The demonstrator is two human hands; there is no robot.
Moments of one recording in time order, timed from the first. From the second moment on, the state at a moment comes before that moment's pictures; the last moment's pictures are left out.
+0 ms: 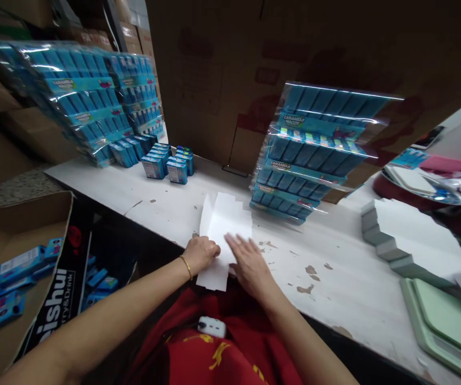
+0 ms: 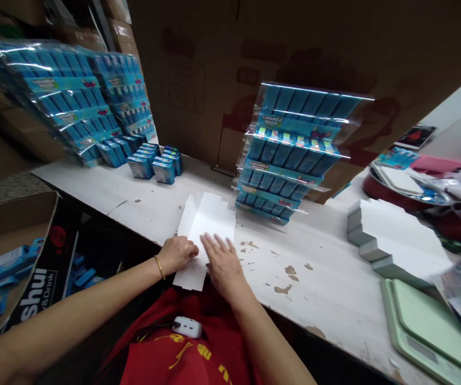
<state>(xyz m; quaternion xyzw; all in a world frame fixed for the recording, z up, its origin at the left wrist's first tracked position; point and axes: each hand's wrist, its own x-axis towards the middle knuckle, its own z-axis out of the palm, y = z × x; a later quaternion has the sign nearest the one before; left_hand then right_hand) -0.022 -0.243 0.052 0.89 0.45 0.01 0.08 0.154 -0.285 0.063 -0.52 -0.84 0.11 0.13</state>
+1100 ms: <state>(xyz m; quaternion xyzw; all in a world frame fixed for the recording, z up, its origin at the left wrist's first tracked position) -0.031 -0.226 0.059 0.88 0.43 -0.03 0.18 0.156 -0.263 0.049 -0.46 -0.89 -0.02 0.07</state>
